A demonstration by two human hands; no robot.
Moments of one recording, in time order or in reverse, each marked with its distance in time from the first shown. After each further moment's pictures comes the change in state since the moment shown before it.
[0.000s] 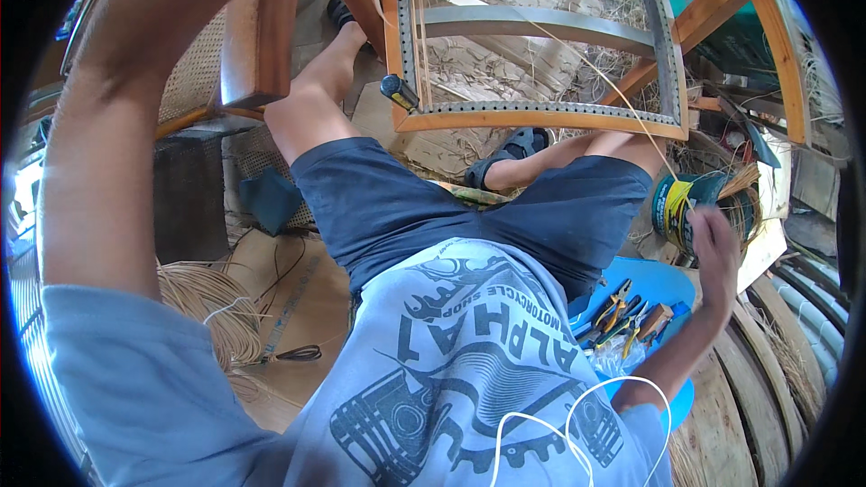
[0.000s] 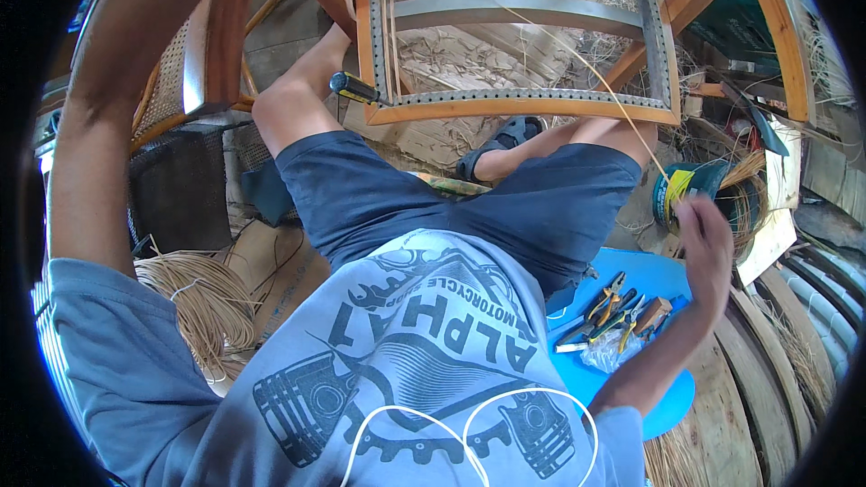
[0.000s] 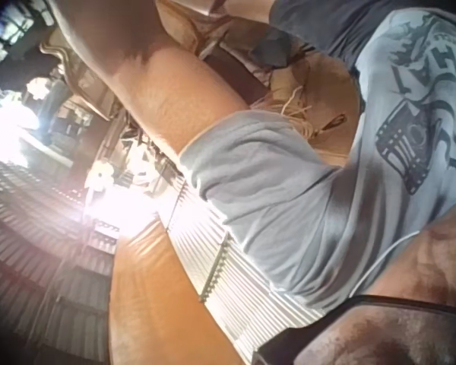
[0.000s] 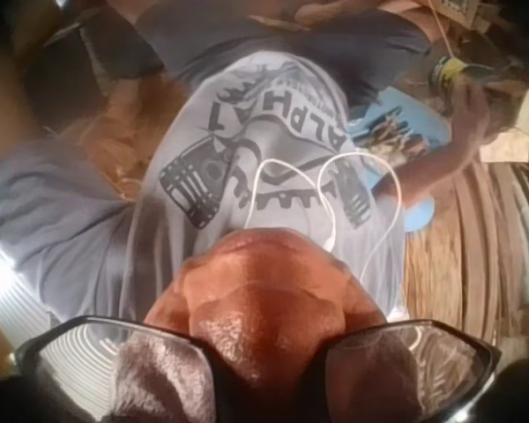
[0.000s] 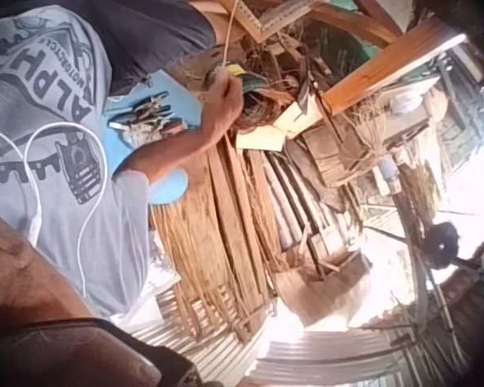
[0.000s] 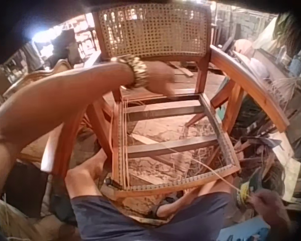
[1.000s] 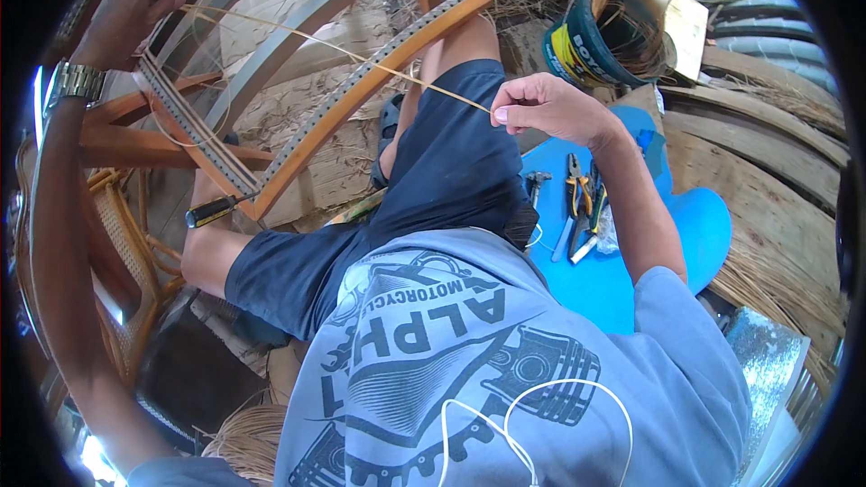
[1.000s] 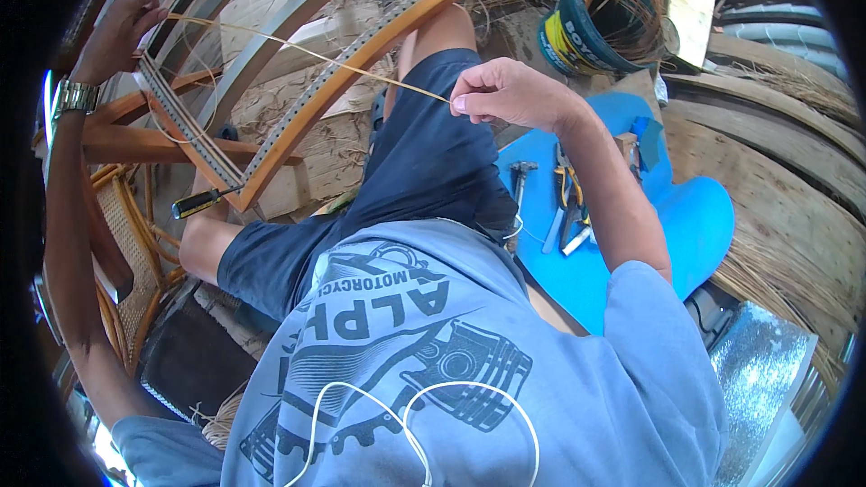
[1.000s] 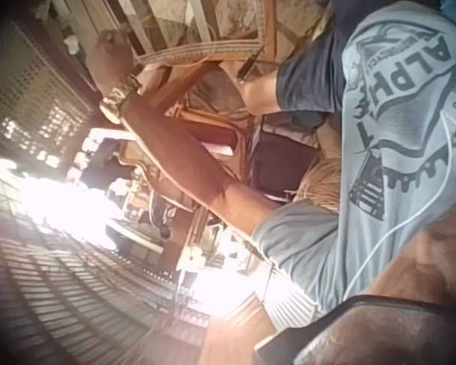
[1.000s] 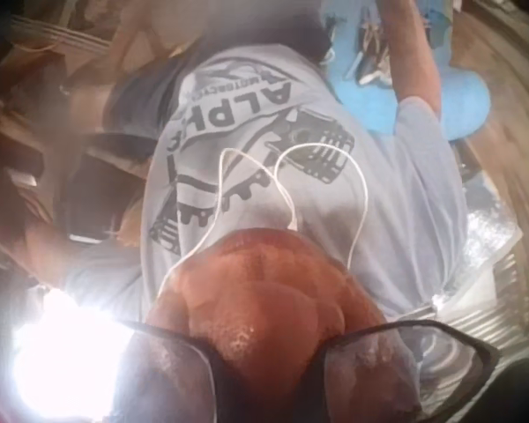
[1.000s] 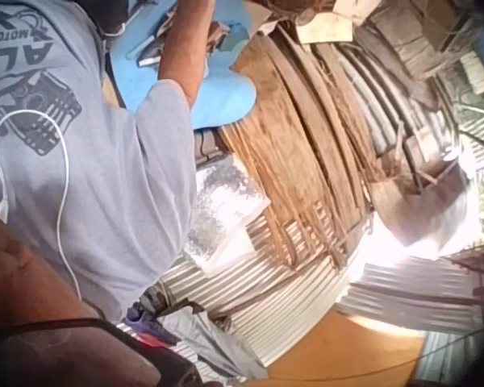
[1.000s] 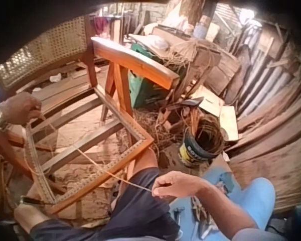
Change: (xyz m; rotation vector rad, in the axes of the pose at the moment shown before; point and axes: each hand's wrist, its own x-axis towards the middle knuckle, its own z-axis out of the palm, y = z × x) left_hand -0.017 -0.013 0.052 -0.251 0.141 0.147; right_hand -0.001 0.033 0.049 0.641 -0.483 0.156
